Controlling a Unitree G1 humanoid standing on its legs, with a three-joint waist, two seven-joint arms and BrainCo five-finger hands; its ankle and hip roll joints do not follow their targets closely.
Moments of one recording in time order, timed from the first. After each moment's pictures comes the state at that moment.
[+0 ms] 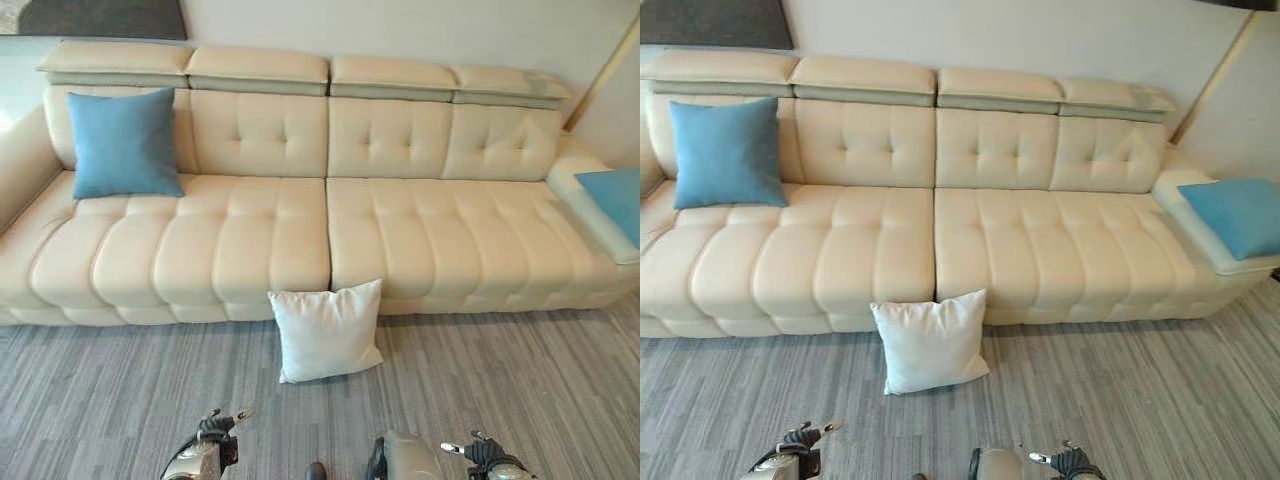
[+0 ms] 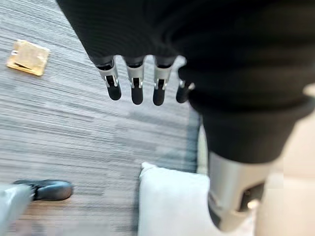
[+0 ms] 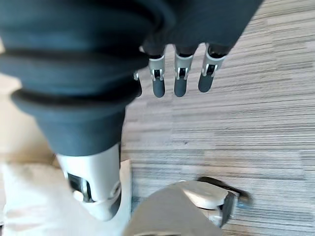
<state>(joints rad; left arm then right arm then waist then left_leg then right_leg) -0.04 0.29 -0.12 0.99 -0.41 0.09 0.20 -0.04 -0.27 0.17 1.04 0.17 0.09 -0.15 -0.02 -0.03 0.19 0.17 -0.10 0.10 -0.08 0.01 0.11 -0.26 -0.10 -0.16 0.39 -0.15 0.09</state>
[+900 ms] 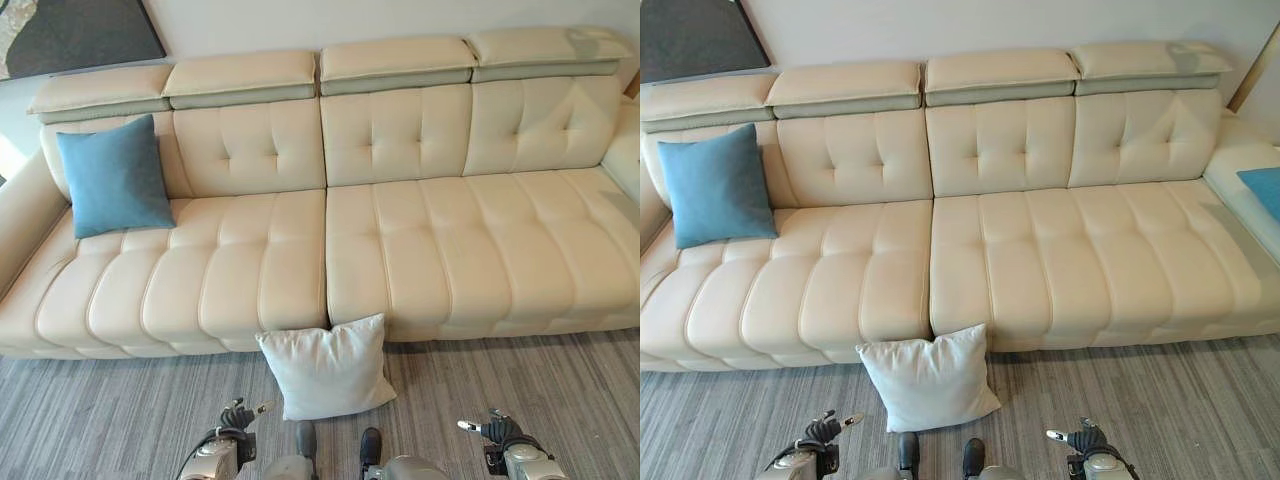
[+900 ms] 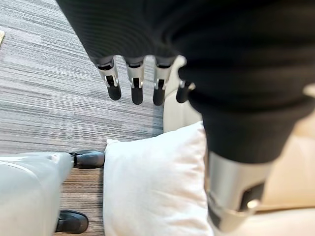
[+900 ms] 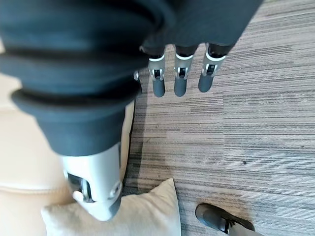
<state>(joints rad) -0.01 0.24 -0.16 0.92 -0.37 0.09 0.17 -0.04 -0.34 0.15 1.01 0.17 0.09 -0.16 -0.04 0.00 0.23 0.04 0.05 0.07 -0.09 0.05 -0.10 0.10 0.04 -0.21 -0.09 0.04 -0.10</state>
